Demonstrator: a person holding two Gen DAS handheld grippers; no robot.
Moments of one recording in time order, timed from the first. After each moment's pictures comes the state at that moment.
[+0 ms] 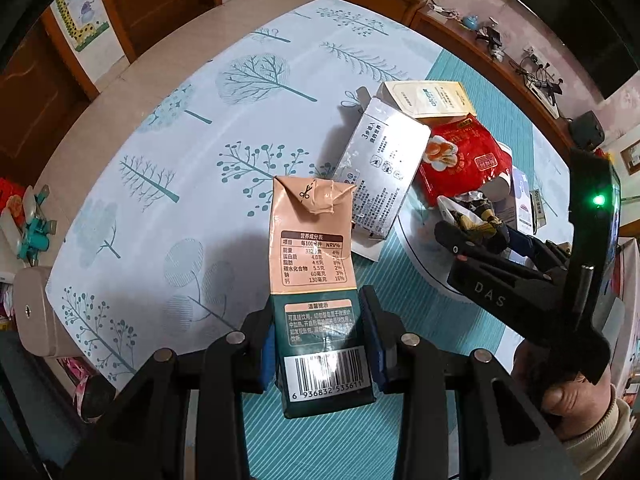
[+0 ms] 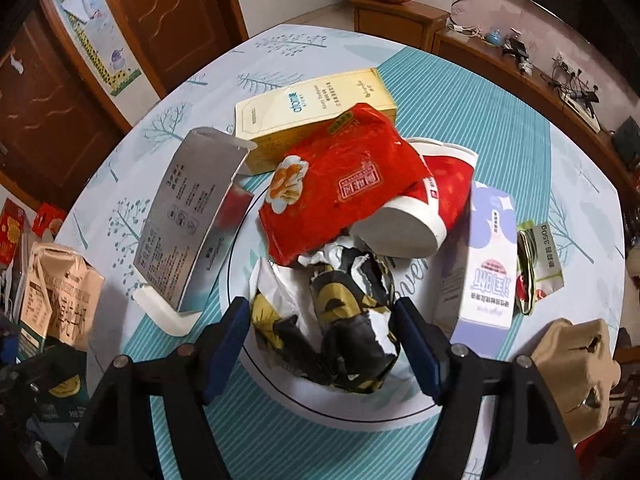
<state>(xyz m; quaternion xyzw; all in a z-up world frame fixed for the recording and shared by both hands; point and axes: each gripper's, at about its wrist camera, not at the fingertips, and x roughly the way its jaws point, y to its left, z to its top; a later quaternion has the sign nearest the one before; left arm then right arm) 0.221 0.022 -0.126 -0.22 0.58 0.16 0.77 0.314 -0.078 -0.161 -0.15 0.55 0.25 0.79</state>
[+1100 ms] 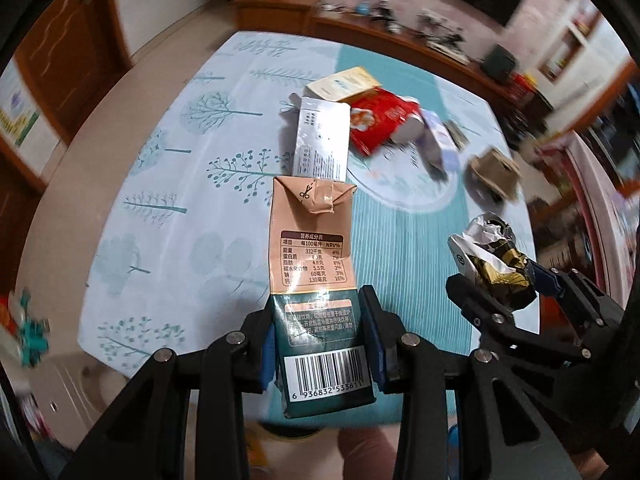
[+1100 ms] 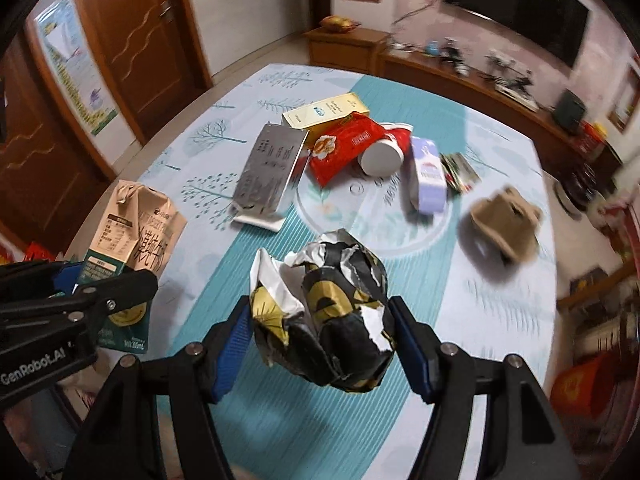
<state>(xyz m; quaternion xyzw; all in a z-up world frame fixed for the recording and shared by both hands) 0.124 0.028 -0.071 -0.10 0.56 -0.01 0.83 0.137 -0.088 -0.076 -0.10 0.50 0.15 0.85</state>
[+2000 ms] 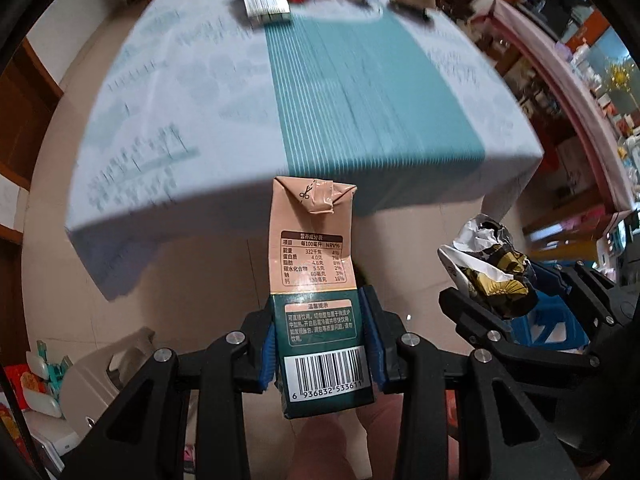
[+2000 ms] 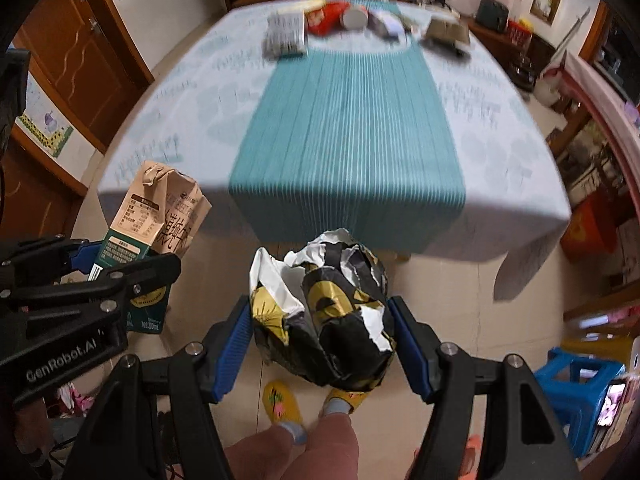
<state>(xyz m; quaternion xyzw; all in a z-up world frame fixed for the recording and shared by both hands) -0.066 0.042 -0.145 0.02 0.63 -0.14 0.77 -0.110 -0.048 -0.140 -0.01 0.58 0.03 0.82</state>
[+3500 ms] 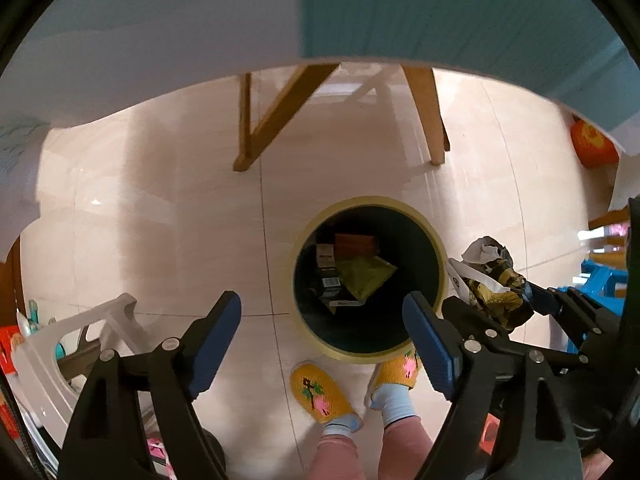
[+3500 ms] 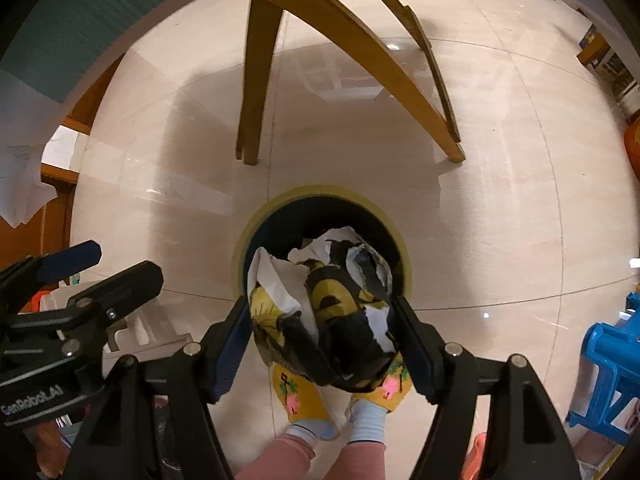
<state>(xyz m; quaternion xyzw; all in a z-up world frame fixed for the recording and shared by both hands) -0.059 0.032 -0.399 0.03 0.67 -0.05 0.74 -0.083 -0.096 -0.427 0.09 0.67 0.05 0.74</state>
